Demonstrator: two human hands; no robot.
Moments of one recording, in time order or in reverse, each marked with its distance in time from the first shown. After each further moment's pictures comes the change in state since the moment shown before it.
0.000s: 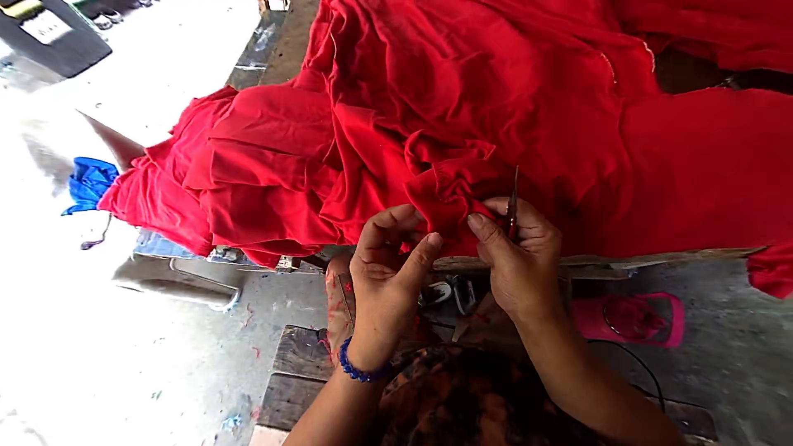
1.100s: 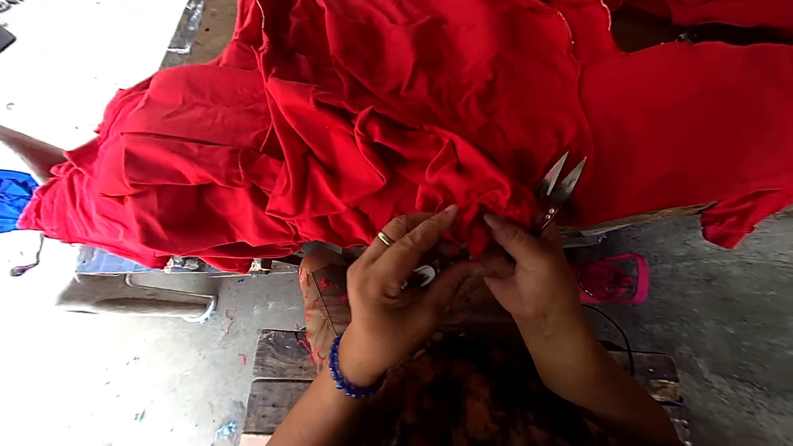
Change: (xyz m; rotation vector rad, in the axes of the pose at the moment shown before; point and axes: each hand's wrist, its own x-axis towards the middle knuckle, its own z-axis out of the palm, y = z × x) left_hand -0.007 -0.002 0.024 0.408 -0.315 0.398; right_hand -0.022 -0.023 -0.035 0.485 0.015 0.346
